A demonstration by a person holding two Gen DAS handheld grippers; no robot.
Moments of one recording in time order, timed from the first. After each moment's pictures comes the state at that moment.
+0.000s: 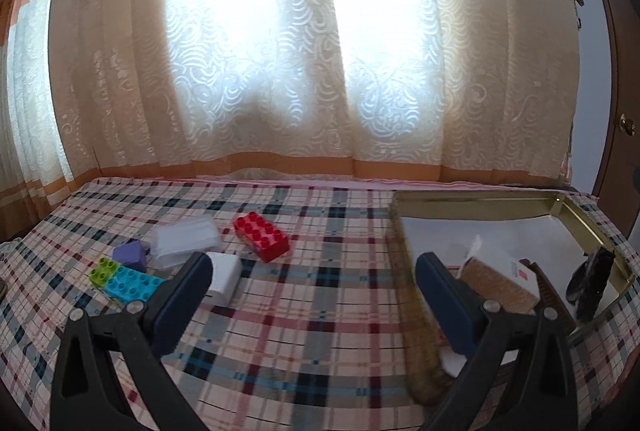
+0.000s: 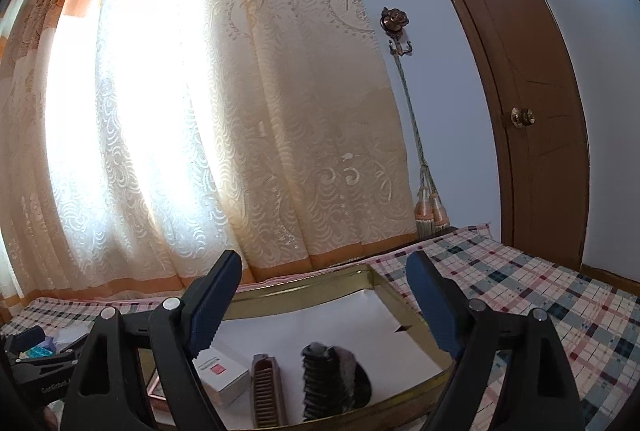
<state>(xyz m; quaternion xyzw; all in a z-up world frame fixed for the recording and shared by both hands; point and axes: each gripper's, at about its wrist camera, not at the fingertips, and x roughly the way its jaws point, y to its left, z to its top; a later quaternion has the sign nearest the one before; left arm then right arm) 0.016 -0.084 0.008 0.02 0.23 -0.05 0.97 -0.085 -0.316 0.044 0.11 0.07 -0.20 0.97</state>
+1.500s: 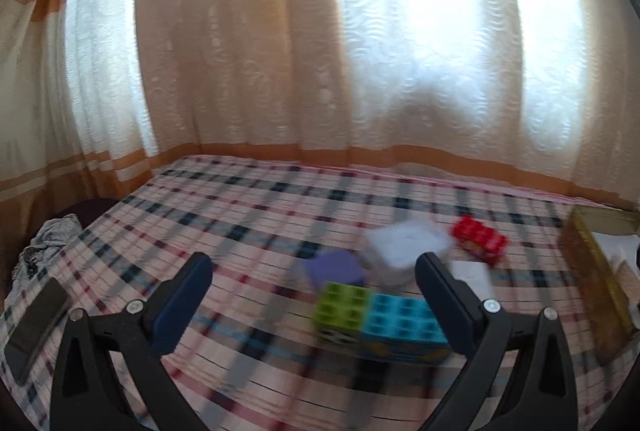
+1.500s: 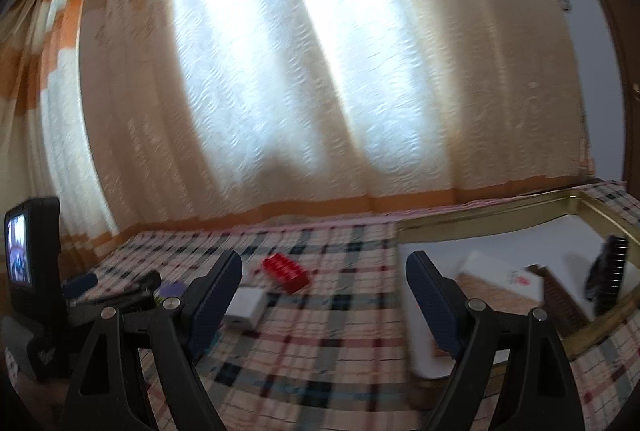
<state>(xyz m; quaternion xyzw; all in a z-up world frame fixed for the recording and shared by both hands) 0.054 0.107 0.003 0.00 0.25 0.07 0.97 -0.019 -0.113 0.030 0.09 0.18 0.00 0.98</state>
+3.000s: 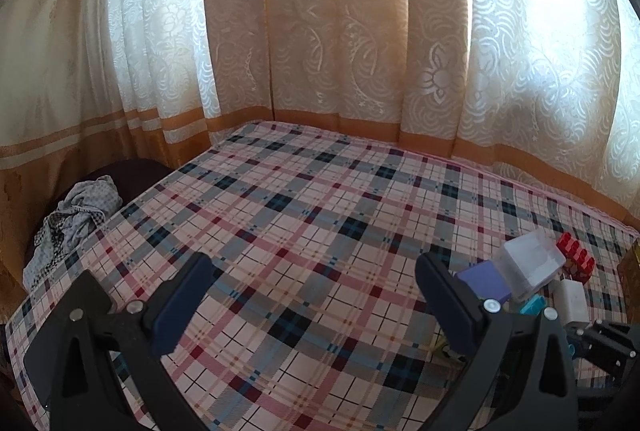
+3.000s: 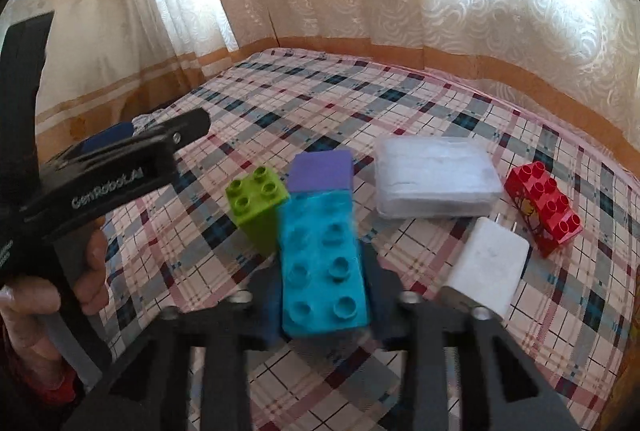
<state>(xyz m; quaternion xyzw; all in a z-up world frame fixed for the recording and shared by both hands) 0.082 0.201 -0.005 -0.03 0.30 0.14 0.94 0.102 0.030 -0.034 -0.03 0.43 0.28 0.86</state>
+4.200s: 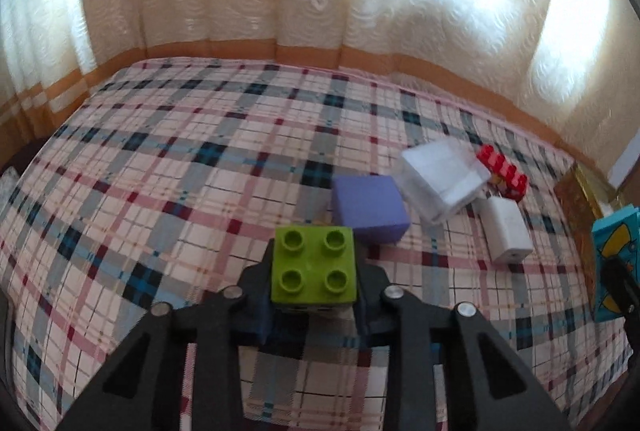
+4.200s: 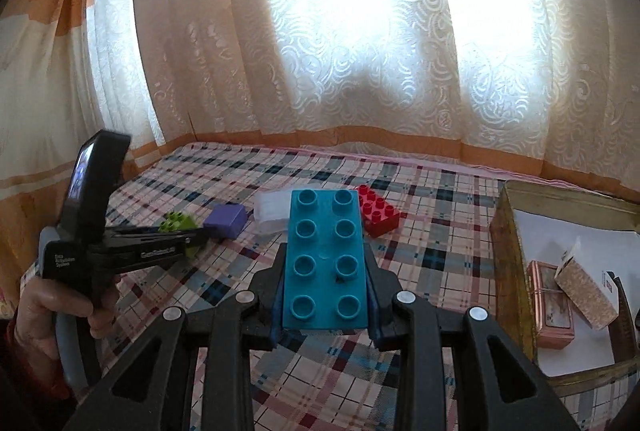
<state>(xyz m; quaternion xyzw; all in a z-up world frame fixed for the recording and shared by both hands) 0.106 0.153 -0.038 -0.05 0.42 -0.04 0.91 0.021 -0.062 0.010 0.03 0.29 0.11 0.95</state>
